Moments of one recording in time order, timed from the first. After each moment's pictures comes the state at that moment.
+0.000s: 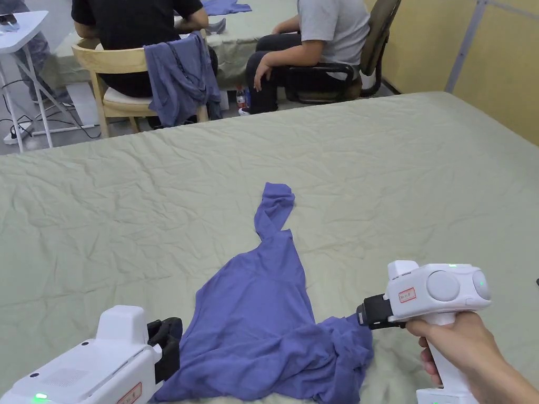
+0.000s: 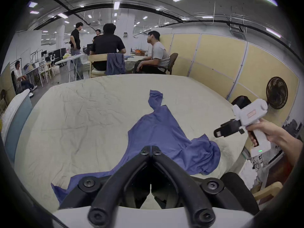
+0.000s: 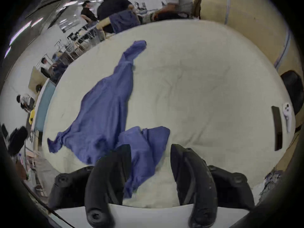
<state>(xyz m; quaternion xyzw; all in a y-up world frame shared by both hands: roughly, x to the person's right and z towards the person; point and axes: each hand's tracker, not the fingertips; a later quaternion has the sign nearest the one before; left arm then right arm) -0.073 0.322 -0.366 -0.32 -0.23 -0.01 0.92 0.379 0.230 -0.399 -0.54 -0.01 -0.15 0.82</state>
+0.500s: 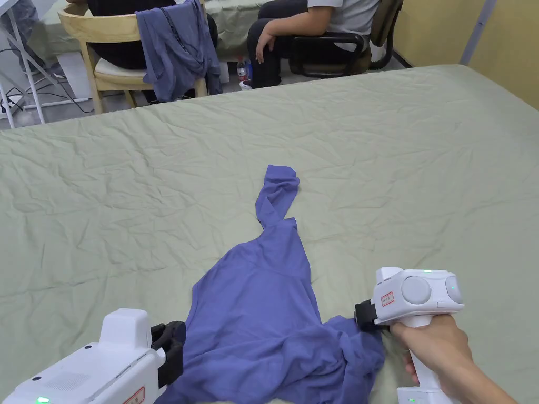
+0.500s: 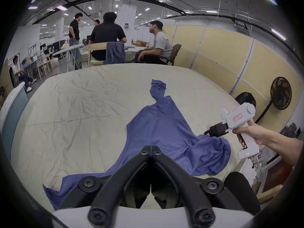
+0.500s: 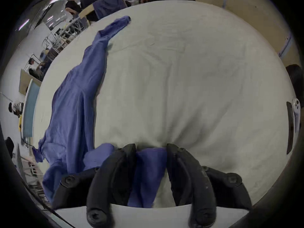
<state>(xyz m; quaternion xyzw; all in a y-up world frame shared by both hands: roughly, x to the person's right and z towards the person) -0.058 0.290 -0.402 -0.36 -0.23 -0.01 0.91 0.368 0.158 -0.442 -0.58 -0.04 -0.14 0.80</state>
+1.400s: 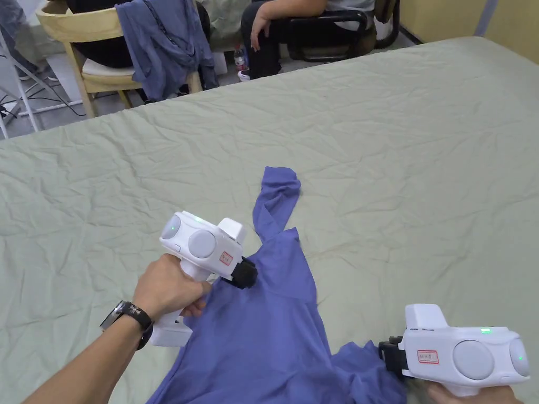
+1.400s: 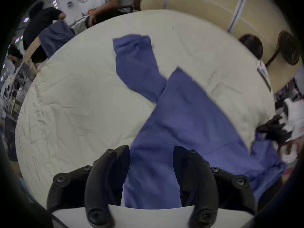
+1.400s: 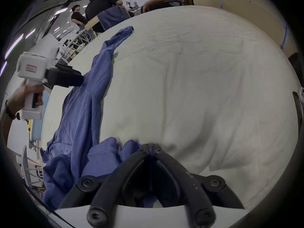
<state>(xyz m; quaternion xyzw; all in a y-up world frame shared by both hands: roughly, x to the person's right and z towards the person) 0.112 0.170 -0.686 -0.51 -0.34 -0.25 0.75 0.380 0.147 -0.414 -0.53 -0.01 -0.18 0.83</state>
